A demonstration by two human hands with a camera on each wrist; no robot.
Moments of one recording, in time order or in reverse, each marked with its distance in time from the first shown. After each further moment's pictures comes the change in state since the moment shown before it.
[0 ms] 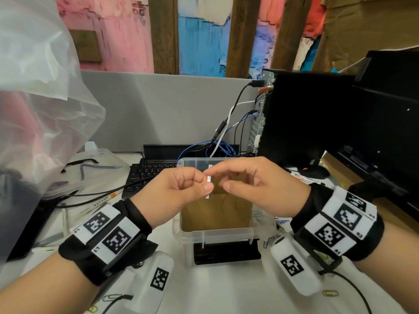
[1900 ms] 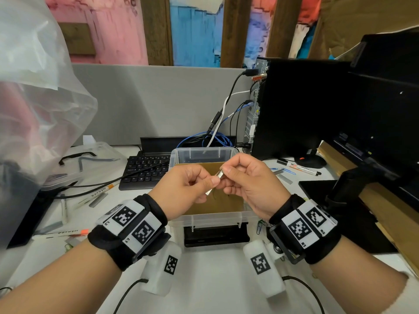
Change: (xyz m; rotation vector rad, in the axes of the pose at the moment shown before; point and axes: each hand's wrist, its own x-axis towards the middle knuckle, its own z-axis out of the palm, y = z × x) left_hand 0.008 -0.019 0.032 0.193 0.095 -0.050; right_hand -0.015 0.050 0.032 0.763 0.321 0.238
